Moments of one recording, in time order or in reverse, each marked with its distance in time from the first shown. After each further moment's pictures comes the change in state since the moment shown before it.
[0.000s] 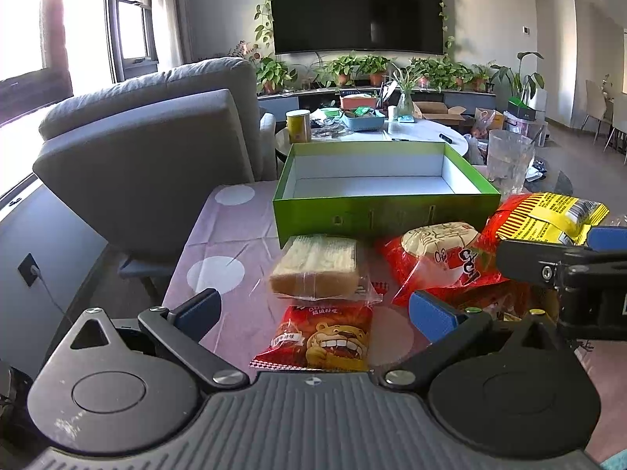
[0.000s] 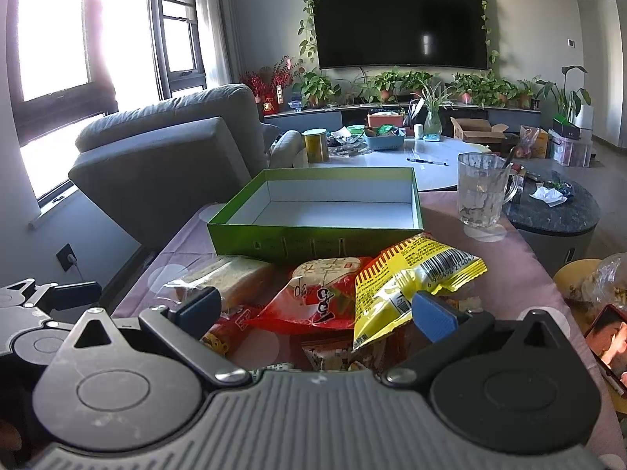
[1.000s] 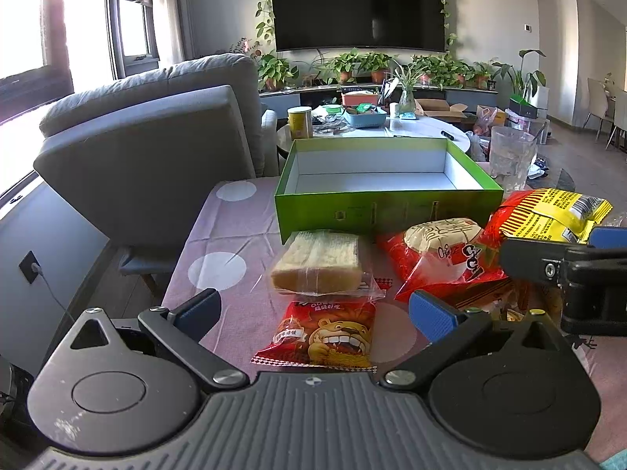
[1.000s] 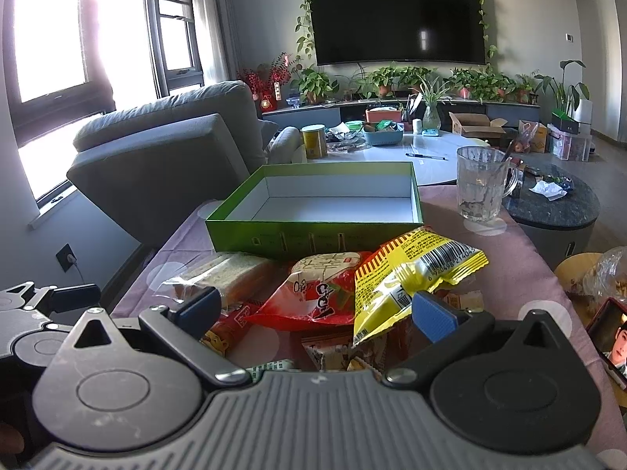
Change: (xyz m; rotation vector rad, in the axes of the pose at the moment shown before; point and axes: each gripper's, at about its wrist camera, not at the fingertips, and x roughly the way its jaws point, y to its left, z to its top) left arm 0.002 0.001 -0.002 -0.002 0.007 0.002; right arm 0.001 0.001 0.000 0.012 0.011 -0.002
